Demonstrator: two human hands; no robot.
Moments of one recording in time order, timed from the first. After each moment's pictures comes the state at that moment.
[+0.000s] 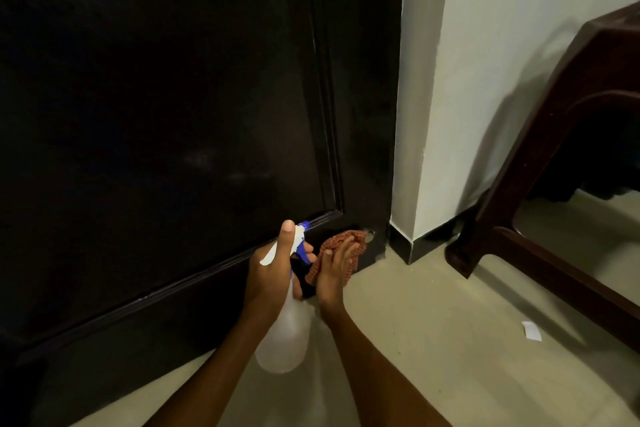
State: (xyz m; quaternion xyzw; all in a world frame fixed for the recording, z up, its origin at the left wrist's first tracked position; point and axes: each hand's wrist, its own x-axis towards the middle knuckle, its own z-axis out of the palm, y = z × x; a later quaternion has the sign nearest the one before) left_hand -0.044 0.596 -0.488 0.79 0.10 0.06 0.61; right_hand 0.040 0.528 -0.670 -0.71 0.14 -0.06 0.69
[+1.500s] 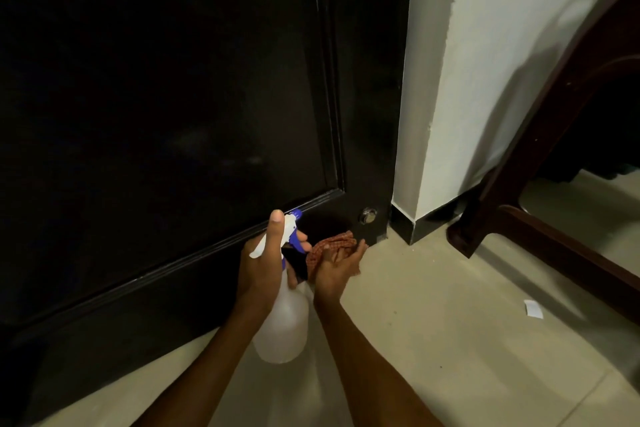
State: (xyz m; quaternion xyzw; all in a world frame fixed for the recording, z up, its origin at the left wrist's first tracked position) left_hand -0.057 0.609 -0.501 0.77 0.10 0.06 0.63; right_hand 0.029 0.544 -0.684 -0.56 0.28 -0.10 0.77
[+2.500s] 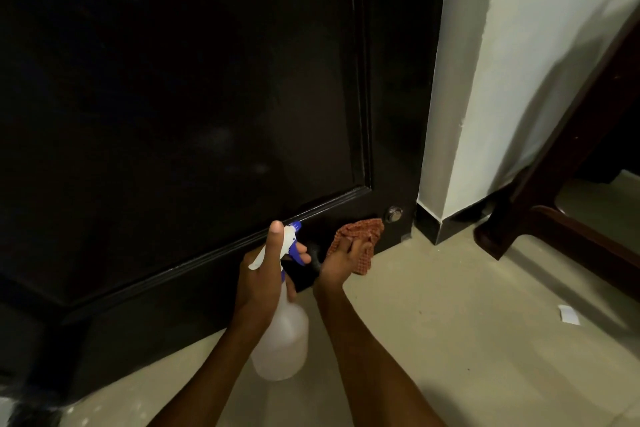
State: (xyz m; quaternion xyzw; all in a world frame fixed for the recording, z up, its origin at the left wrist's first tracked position) left_hand -0.083 0.641 -0.493 0.76 0.15 0.05 0.63; right_hand 0.034 0.587 -0.650 -0.45 0.32 -0.13 0.82
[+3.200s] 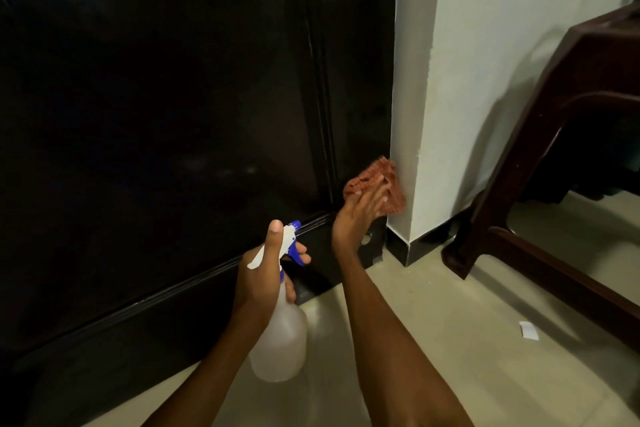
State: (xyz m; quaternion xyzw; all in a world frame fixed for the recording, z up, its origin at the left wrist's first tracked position) left_hand -0.060 0.597 -0.466 0.76 0.10 0.05 0.64; right_hand 0.109 0.481 -0.572 -0.72 0.18 -0.26 0.62
